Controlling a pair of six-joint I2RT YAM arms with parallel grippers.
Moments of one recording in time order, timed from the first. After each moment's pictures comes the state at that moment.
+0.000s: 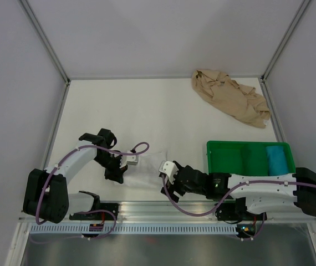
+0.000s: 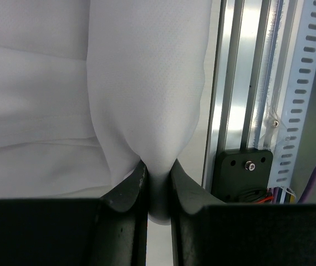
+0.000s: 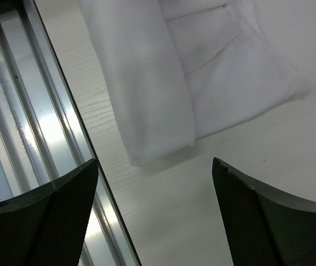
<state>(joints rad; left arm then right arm) -0.28 1.28 0.74 -1.11 0.66 1.18 1.29 1.09 0.52 -0.03 0.13 0.06</state>
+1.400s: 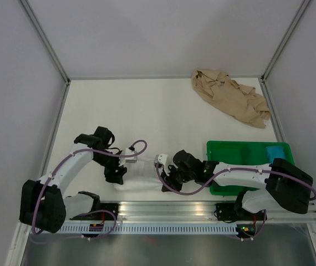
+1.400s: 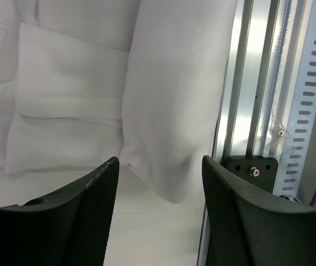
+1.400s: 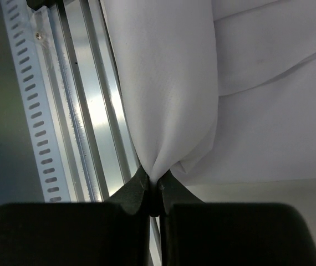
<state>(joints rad) -0.27 1.21 0.77 -1.12 0.67 1.15 1.09 1.36 0.58 0.04 -0.40 0.11</state>
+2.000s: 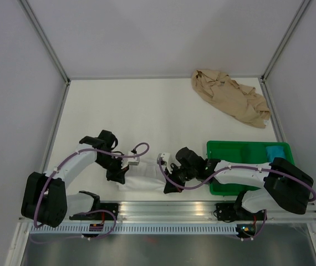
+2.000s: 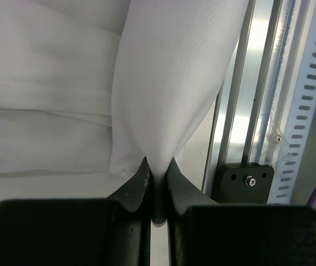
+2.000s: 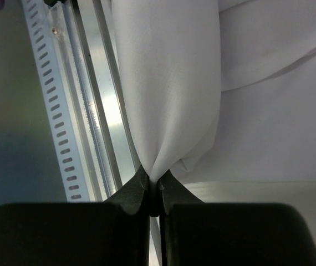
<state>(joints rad) -0.30 1.23 0.67 -1.01 0.66 1.07 1.02 1.36 0.57 0.03 -0.52 0.17</state>
